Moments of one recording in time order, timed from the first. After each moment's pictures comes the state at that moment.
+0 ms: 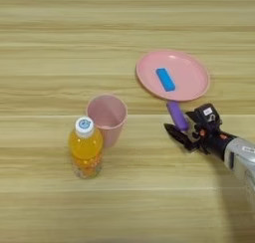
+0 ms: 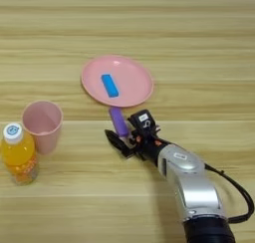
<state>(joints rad) -0.04 -0.38 -0.03 0.12 0.14 0.29 0.60</state>
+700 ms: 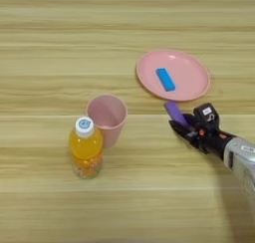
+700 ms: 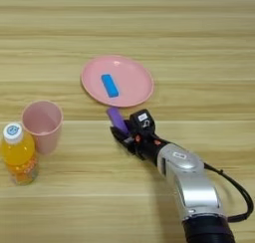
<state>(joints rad) -0.05 -0.38 -0.03 0.13 0.14 0.29 0.60</state>
